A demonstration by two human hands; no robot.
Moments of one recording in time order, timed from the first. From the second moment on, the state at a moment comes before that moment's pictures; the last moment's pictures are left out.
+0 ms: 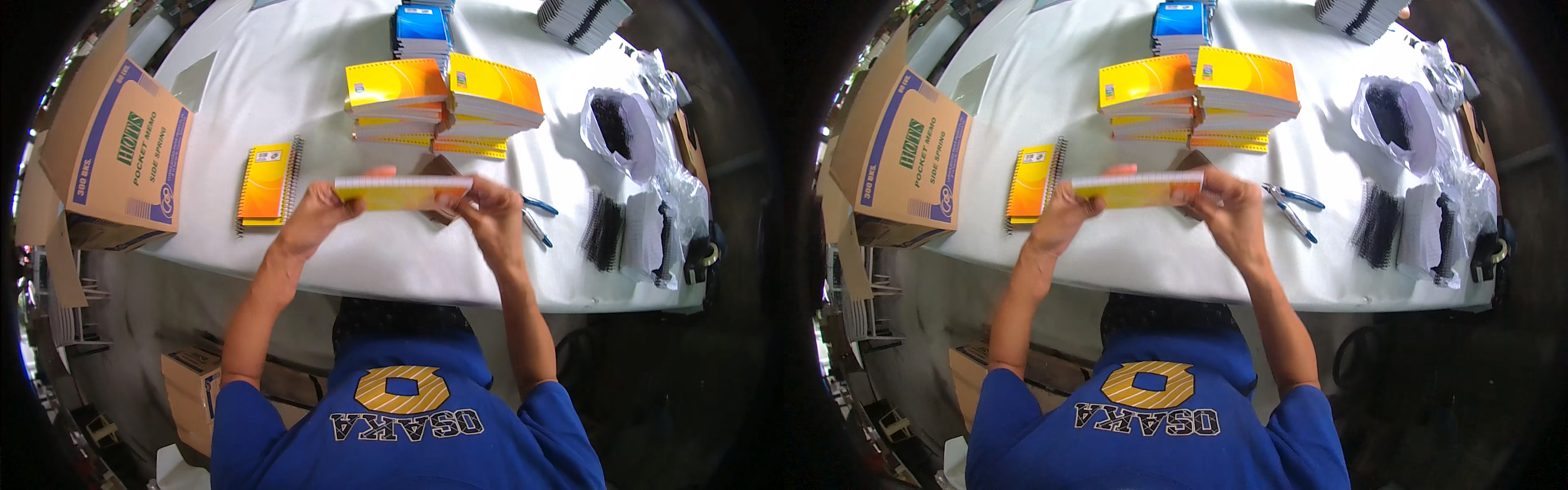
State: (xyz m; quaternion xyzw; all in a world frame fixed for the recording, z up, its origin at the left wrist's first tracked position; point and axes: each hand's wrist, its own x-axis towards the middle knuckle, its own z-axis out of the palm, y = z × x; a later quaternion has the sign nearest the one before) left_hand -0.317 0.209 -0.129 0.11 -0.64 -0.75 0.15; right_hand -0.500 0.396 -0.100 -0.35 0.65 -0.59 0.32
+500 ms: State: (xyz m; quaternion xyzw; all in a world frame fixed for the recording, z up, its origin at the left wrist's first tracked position) left_hand -0.368 0.286 -0.128 0.08 -0.98 -0.06 0.17; right_hand -0.549 0.461 -0.158 -0.45 0.75 -0.49 -0.05
